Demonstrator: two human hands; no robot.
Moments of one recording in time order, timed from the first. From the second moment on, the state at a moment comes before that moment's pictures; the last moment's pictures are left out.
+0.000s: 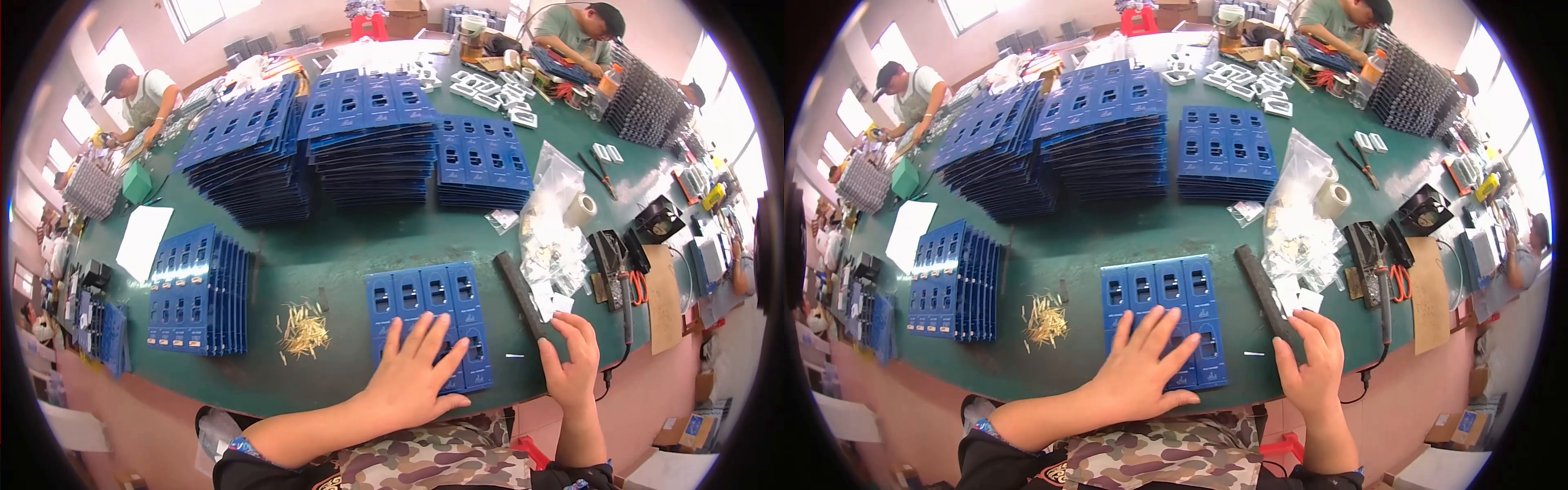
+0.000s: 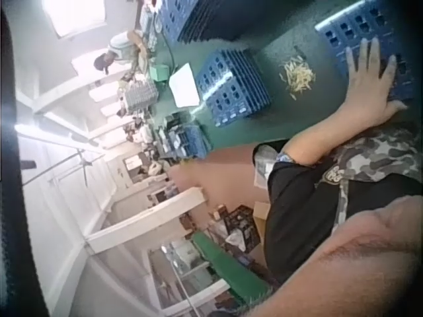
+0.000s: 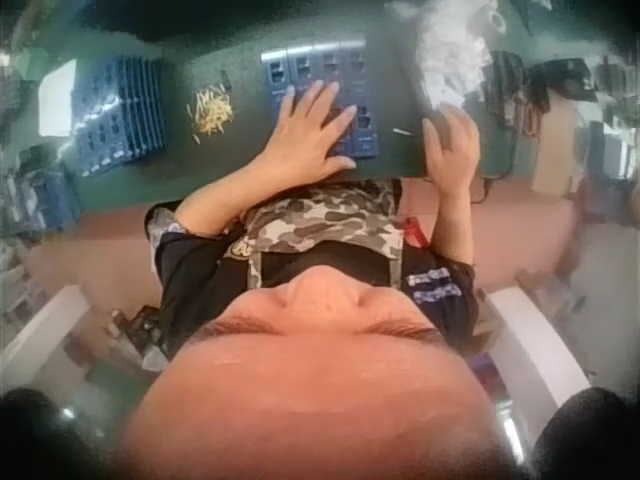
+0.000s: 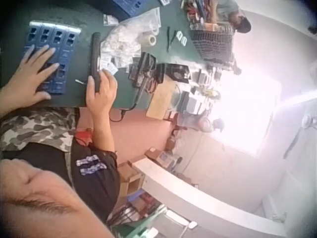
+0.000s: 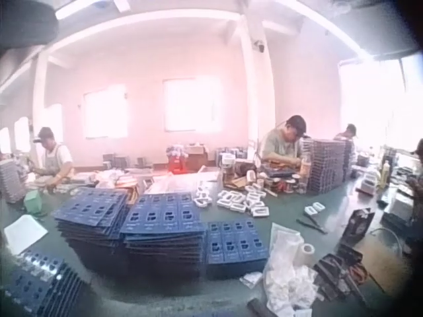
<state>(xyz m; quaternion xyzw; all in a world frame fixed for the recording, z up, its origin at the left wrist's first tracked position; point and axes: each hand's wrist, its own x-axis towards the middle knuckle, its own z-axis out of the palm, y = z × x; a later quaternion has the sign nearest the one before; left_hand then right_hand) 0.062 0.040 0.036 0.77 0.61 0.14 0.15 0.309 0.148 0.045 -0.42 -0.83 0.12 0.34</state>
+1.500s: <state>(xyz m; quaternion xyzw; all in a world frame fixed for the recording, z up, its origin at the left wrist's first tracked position) 0.065 0.064 0.020 0.79 0.59 0.15 0.07 0.314 0.154 0.029 -0.46 -0.85 0.12 0.23</state>
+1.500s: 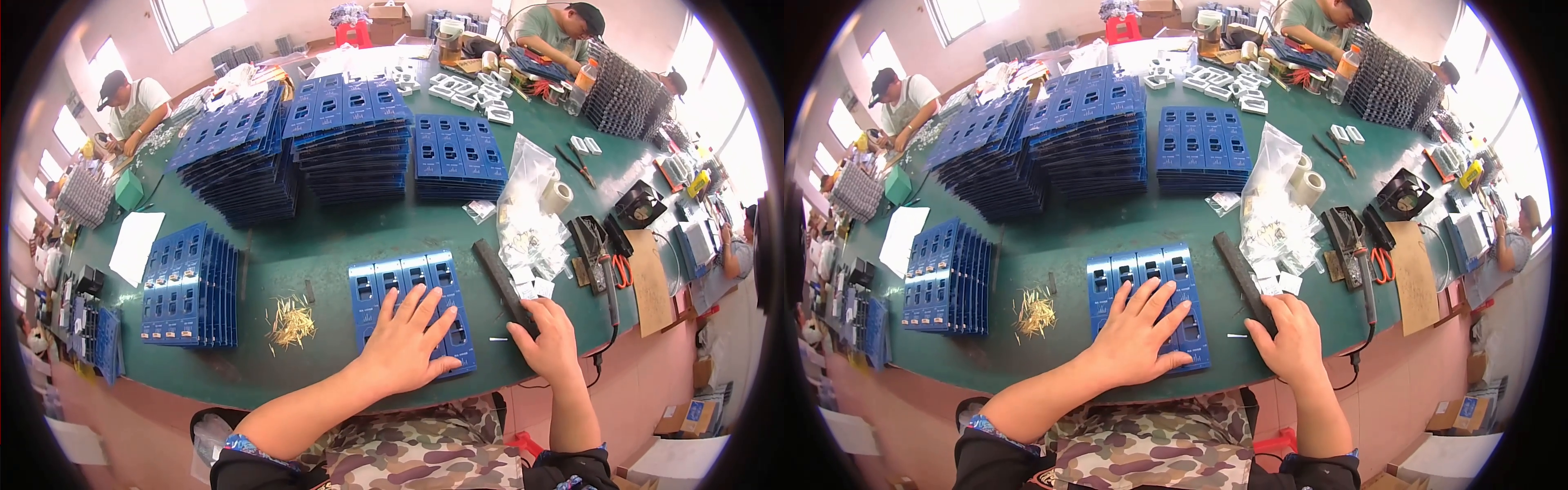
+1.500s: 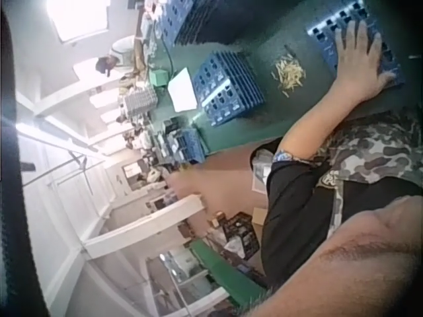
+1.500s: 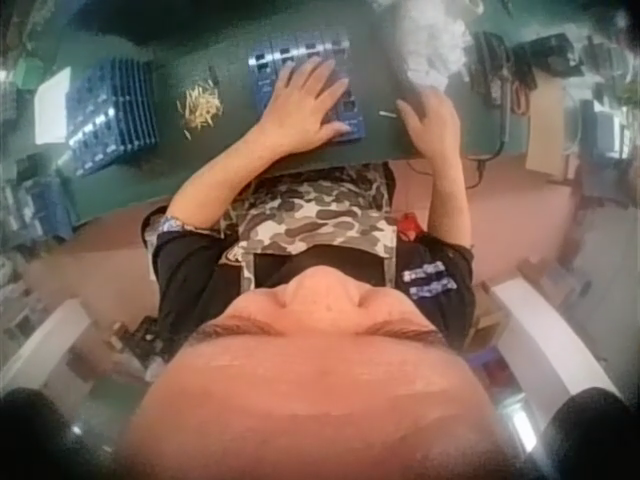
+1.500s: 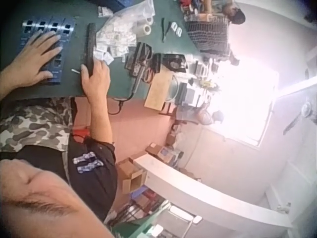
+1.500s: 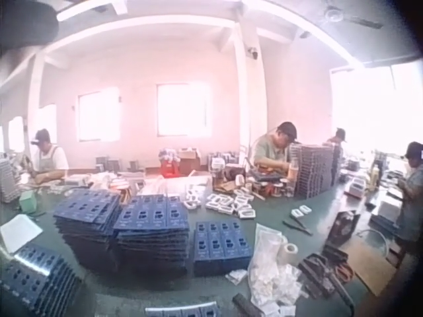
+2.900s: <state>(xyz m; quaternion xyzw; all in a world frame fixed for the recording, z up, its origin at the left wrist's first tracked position) 0.055 -0.026 0.035 0.76 0.62 0.16 0.12 0.223 0.173 0.049 -0.07 -0.97 0.12 0.18</state>
